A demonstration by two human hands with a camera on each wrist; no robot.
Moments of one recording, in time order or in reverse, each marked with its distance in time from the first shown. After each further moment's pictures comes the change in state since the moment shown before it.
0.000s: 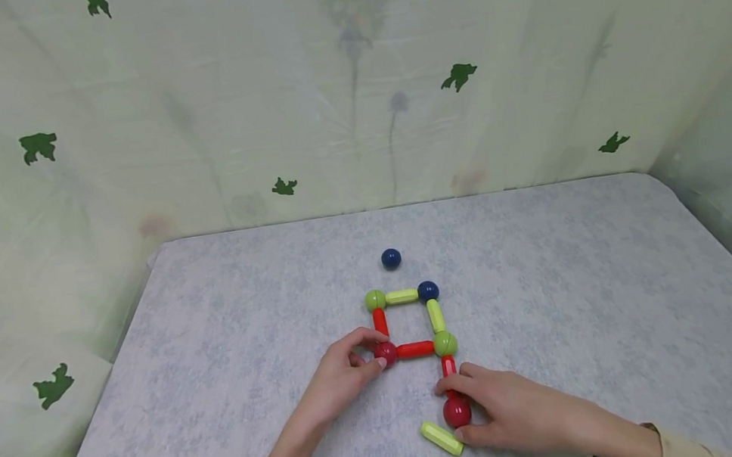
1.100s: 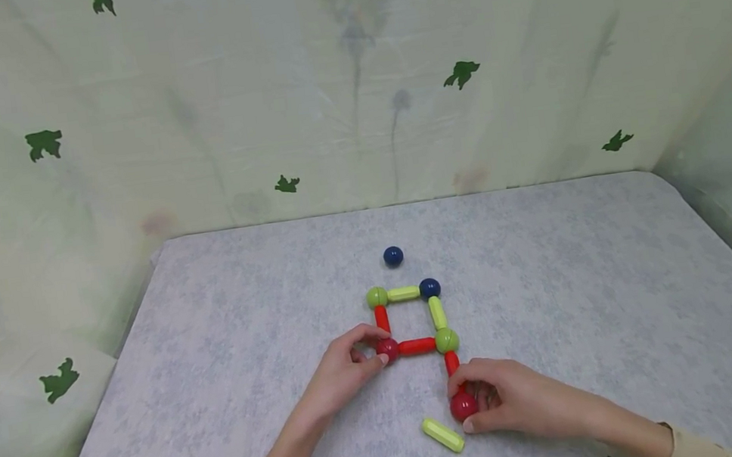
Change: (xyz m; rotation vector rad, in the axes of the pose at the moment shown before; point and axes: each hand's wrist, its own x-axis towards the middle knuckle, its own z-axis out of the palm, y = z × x) left_hand 0.000 0.001 0.001 -0.013 0.006 -0.019; right_hand -0.004 0.016 -0.006 0.307 0.004 -0.040
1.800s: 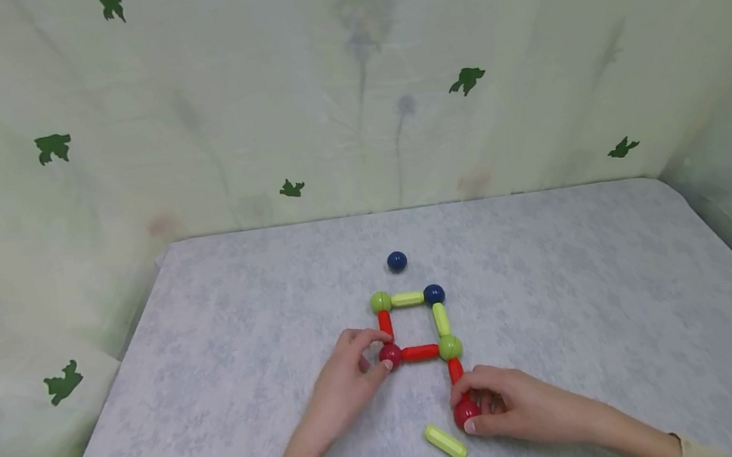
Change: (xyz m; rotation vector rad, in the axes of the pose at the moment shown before) left_hand -0.012 0.011 0.005 0.240 0.075 0.065; right_hand 0.000 0.003 -0.001 0.050 -0.029 -0.027
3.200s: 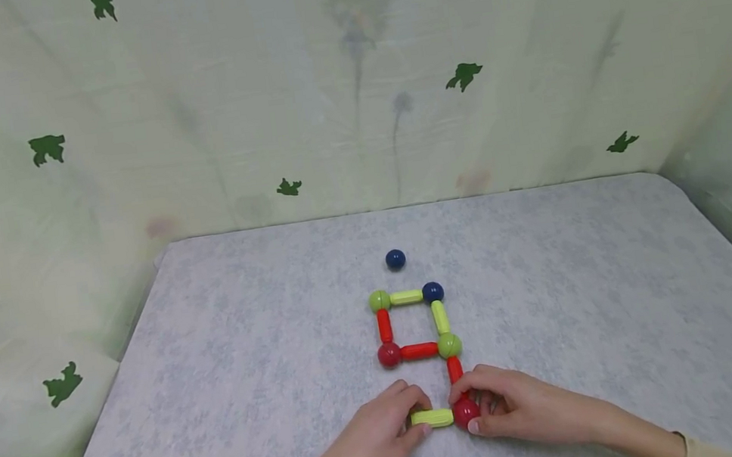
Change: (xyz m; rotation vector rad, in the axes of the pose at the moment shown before) left_hand -0.033 0.010 0.028 0.165 -0.374 0.158; right_hand -0.005 0.003 0.000 0.060 -0.019 -0.004
